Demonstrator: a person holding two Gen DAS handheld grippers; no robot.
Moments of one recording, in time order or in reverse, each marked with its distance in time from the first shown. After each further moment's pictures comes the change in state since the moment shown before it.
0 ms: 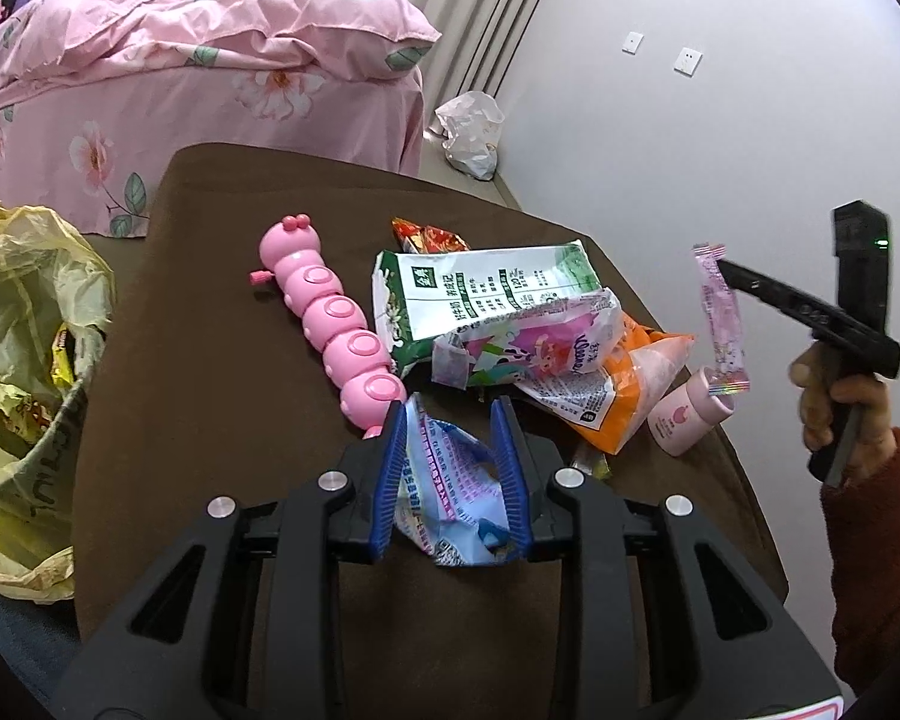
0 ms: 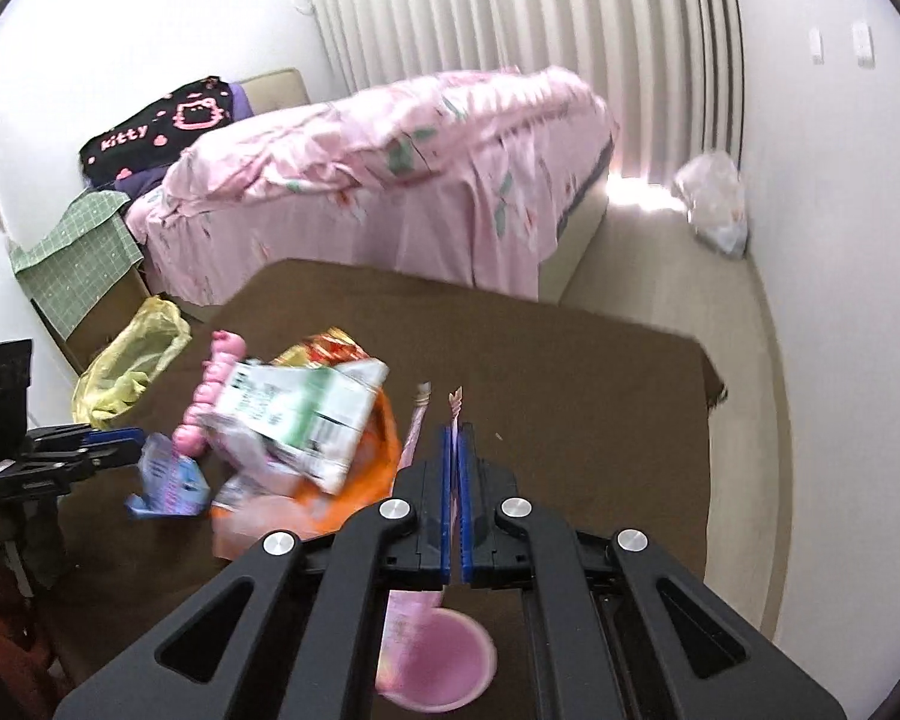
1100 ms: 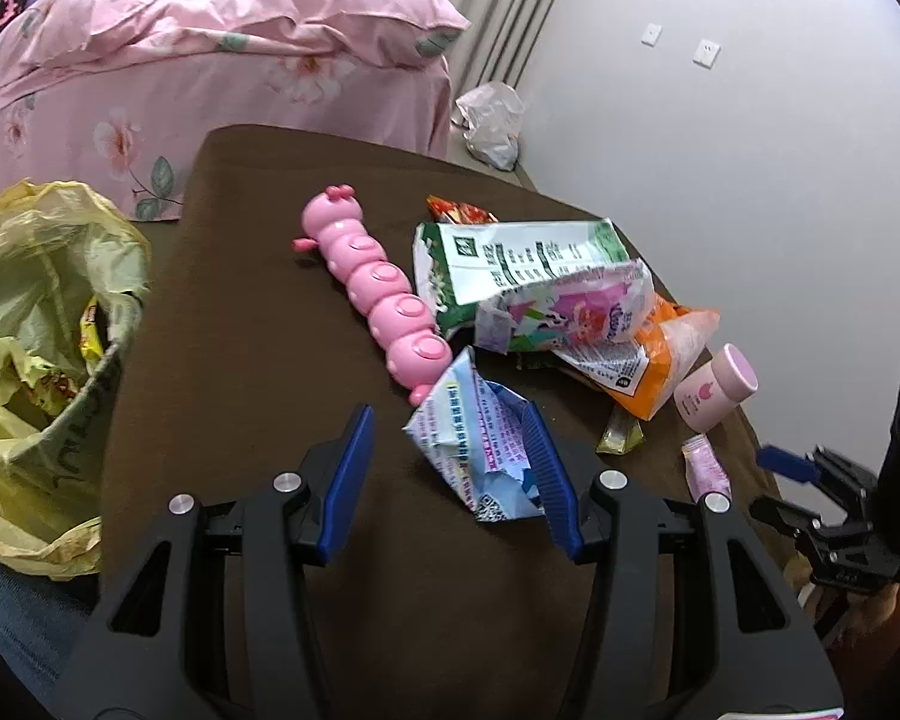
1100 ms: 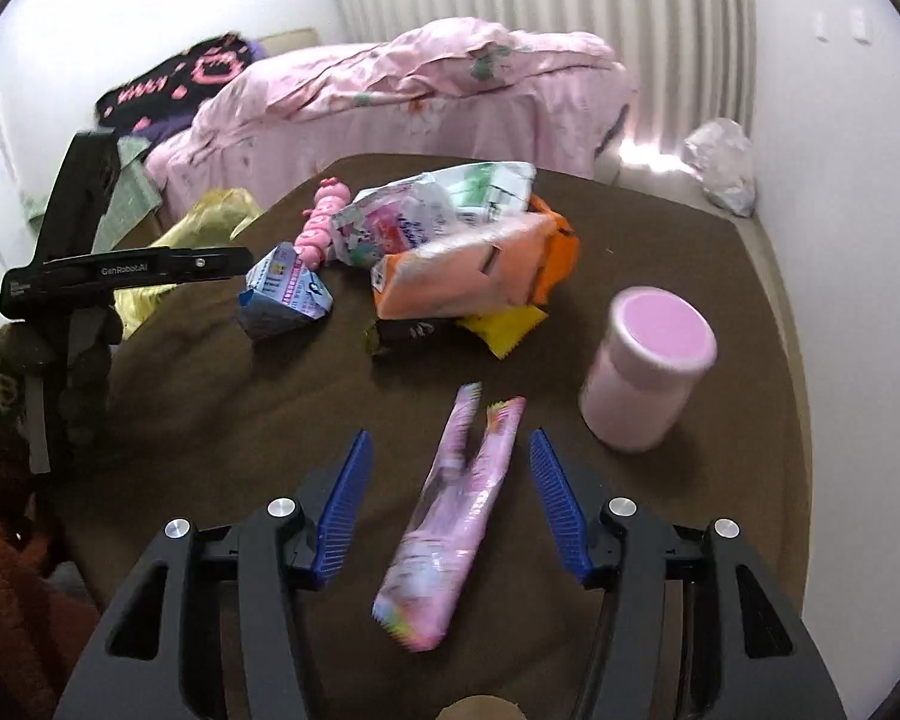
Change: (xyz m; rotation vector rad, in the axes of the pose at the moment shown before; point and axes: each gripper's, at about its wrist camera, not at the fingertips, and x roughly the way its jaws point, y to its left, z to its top) left arm -0.009 0.015 -0.016 -0.012 0.017 0.047; right arm -0.040 0.086 -0.145 0.039 0.102 -0.037
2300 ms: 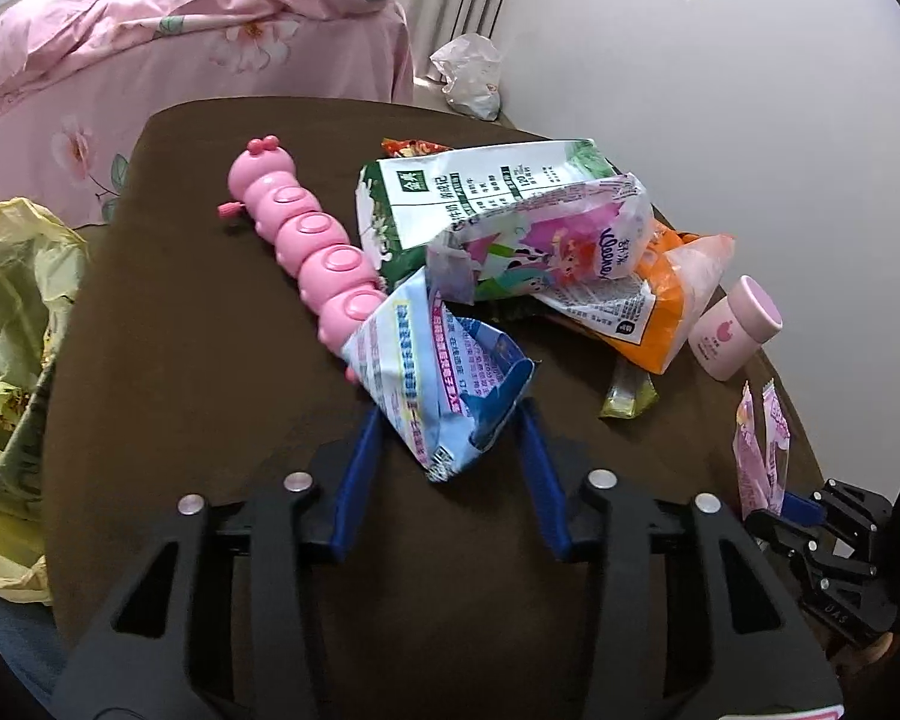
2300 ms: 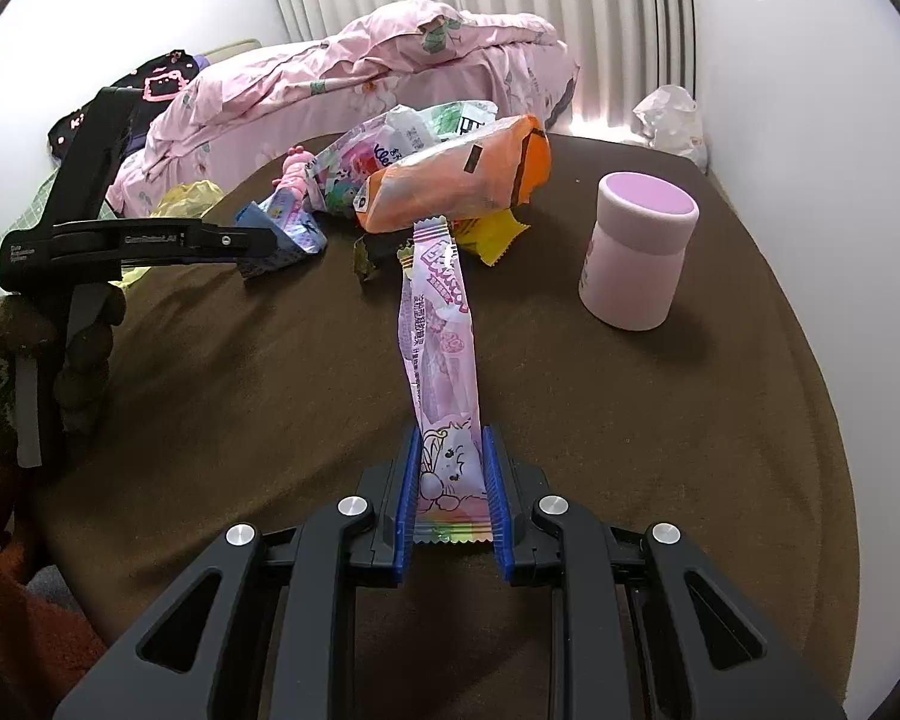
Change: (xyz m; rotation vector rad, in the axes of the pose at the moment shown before) left arm 0.044 -0.024 -0.003 0.107 0.122 0.008; right arm 0.016 0.020 -0.035 0.088 0.009 -0.043
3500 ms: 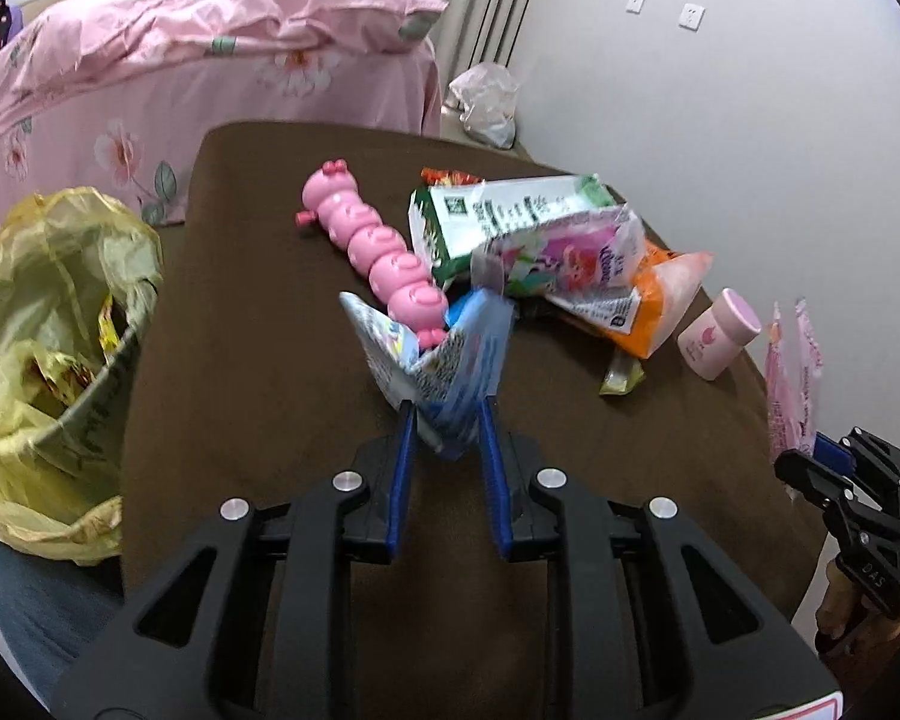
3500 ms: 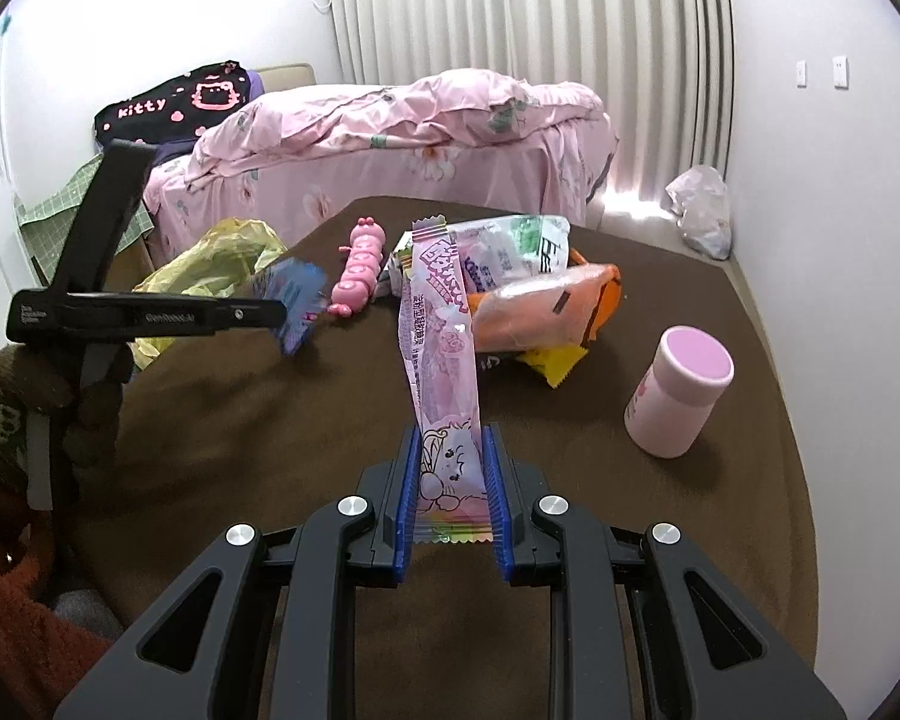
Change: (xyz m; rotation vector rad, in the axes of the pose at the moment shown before) left arm -0.046 0.012 -0.021 -0.036 -0.063 0.029; right arm -0.035 0.038 0.030 -0.121 -0.122 0.017
